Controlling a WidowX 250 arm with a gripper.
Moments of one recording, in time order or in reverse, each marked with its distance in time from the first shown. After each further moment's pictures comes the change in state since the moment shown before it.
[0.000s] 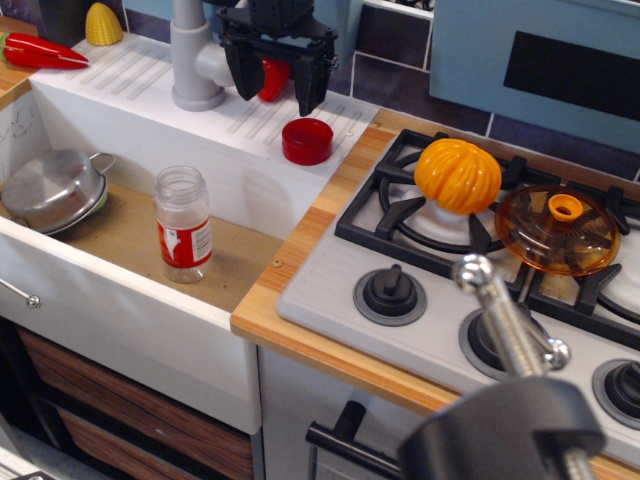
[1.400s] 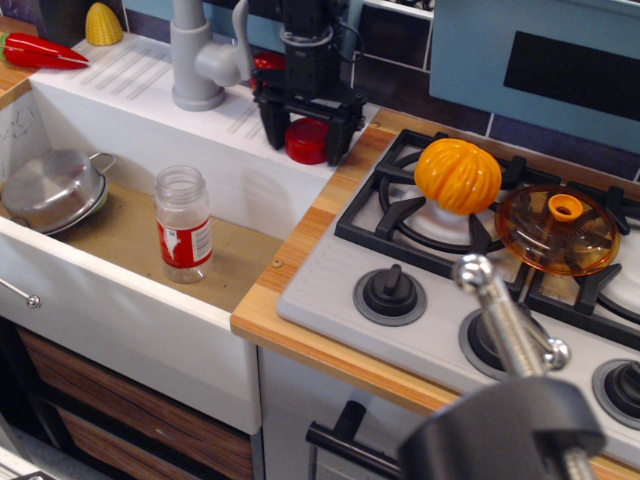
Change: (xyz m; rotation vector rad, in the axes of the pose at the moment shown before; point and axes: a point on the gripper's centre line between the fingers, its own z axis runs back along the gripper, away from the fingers) arm 0.024 -0.018 -0.063 0.052 -0.004 0.056
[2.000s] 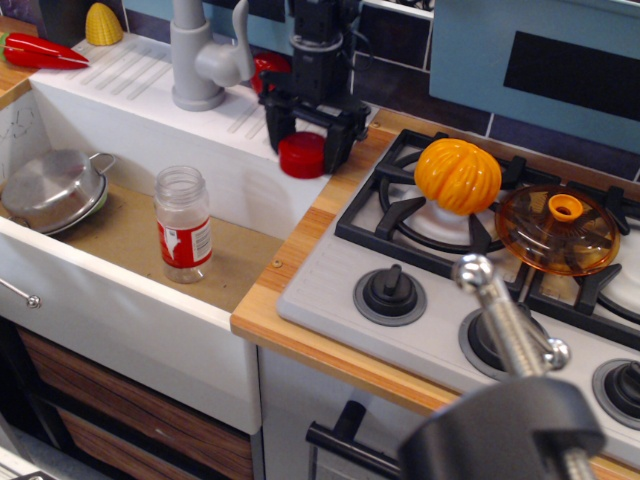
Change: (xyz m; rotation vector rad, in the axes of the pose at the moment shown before) arm -0.023 0.013 0.002 0.038 0.068 -0.081
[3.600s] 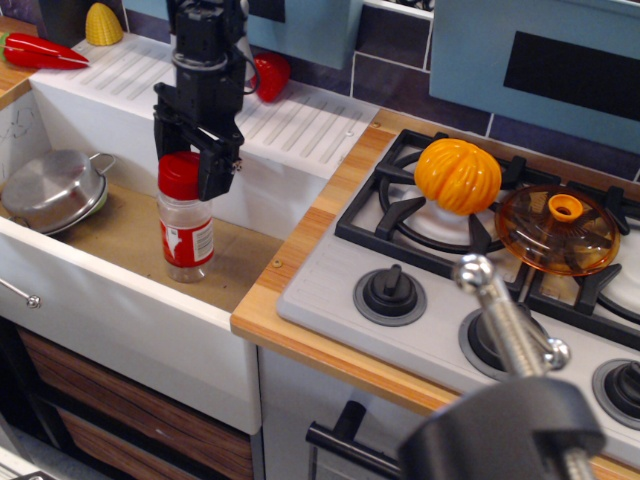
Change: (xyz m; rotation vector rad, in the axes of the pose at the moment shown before) arm -0.064 0.061 -0.013 0.030 0.082 -0.201
